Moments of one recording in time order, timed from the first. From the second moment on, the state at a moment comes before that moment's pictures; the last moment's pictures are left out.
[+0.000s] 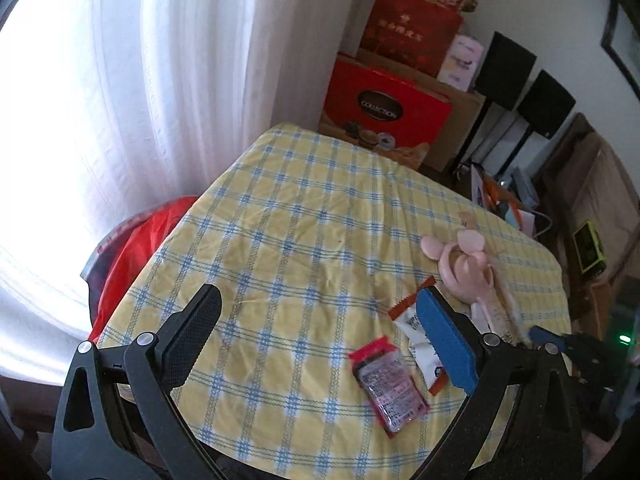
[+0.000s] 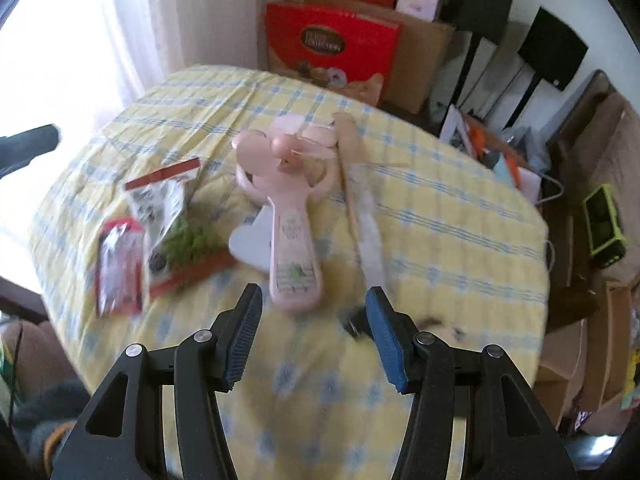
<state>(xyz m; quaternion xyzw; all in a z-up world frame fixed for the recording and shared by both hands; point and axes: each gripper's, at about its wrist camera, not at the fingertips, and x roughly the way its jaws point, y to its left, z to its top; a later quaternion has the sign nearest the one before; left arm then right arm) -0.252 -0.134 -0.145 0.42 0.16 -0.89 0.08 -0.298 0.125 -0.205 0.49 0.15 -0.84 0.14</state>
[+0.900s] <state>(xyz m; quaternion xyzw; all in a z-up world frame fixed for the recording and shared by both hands) -0.251 -0.155 -0.146 0.41 0.24 -0.88 0.03 -0.261 0.137 -0.174 0.48 0.01 -0.85 0.23</state>
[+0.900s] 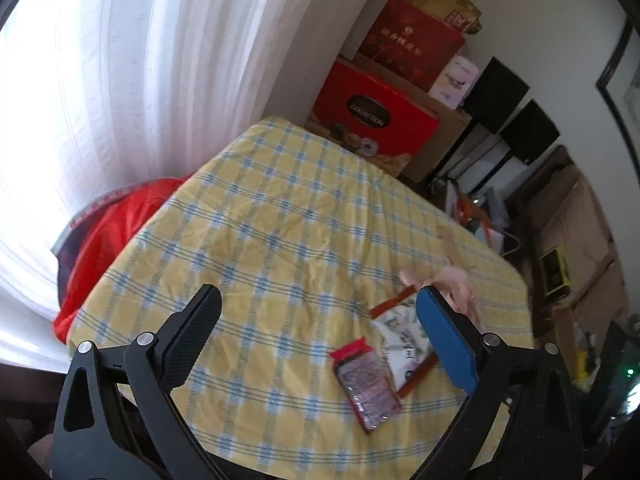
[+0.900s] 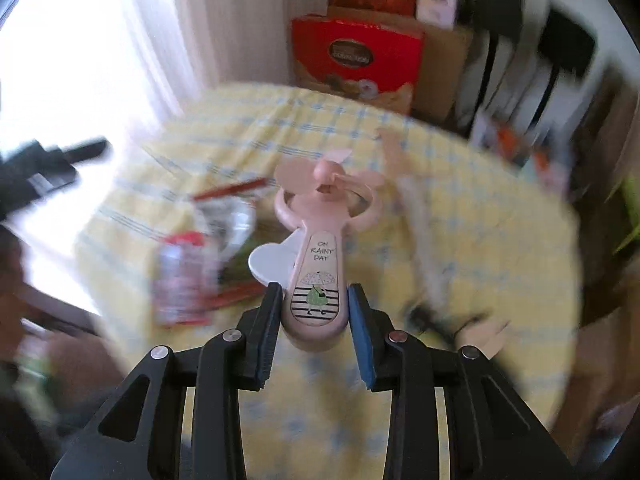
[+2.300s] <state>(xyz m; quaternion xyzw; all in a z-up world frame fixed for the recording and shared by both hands) -0.248 0.099 -0.177 0.49 0.06 -0.85 -0.15 -0.152 0.205 -0.225 0.50 0.03 -0.86 0.08</state>
